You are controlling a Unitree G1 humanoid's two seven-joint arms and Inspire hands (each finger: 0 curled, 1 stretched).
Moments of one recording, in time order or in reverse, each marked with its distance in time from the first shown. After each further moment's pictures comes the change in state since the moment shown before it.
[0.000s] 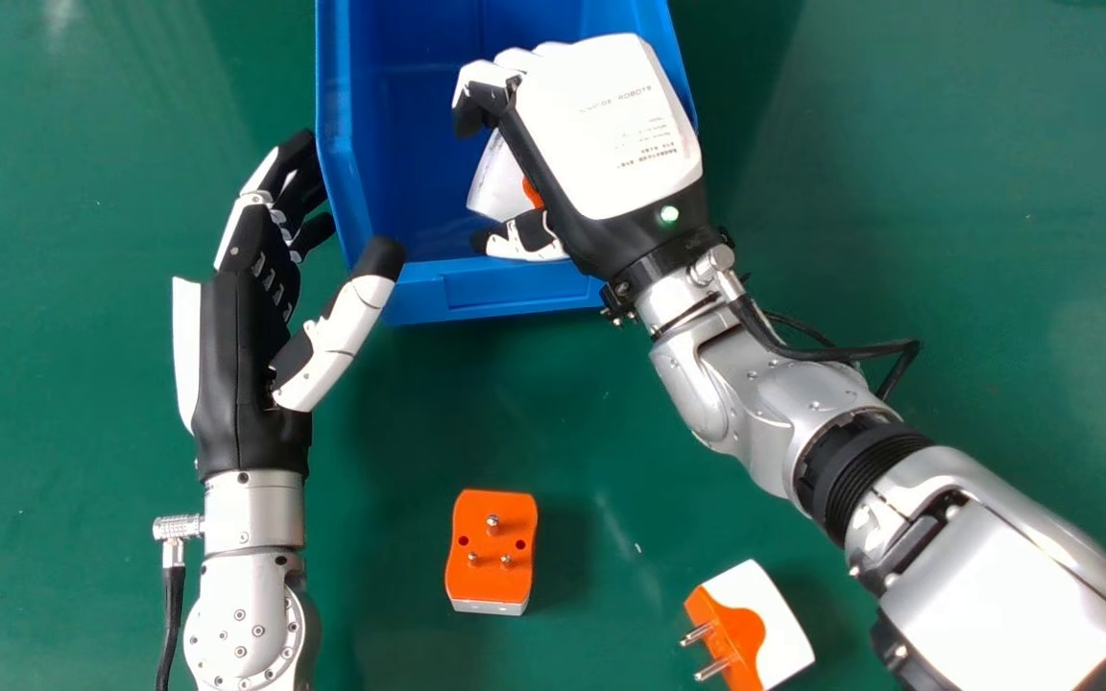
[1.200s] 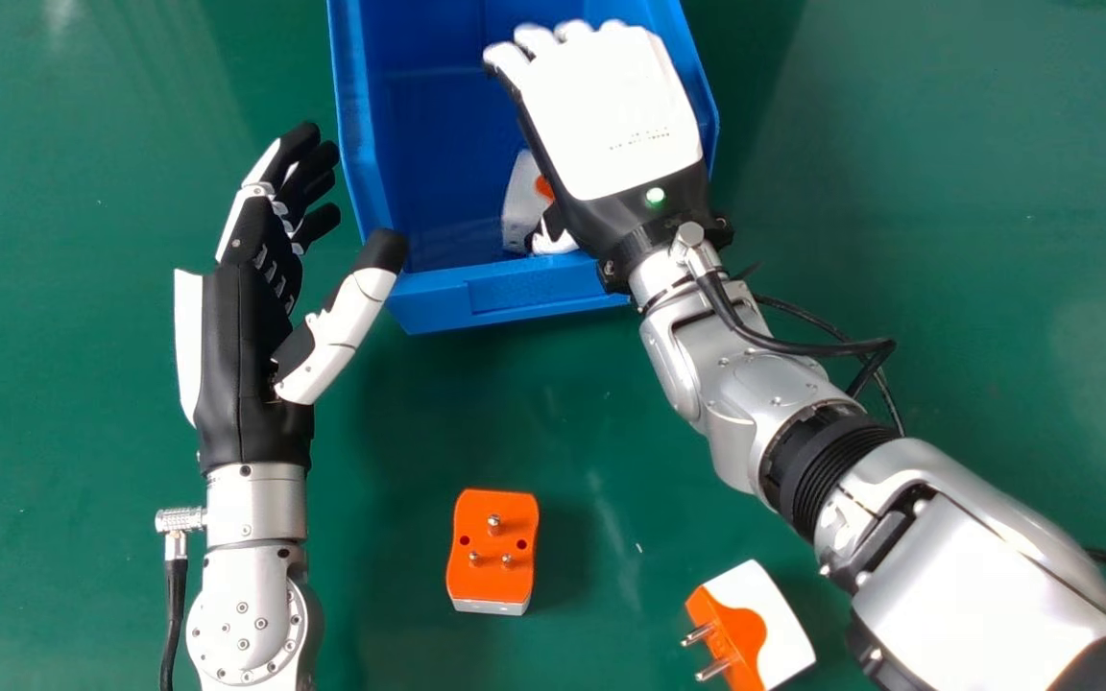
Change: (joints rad) left arm -0.011 -0.002 0.000 0.000 -0.001 0.000 -0.003; right arm -0.029 0.047 0.041 -0.004 -0.011 0.308 0.137
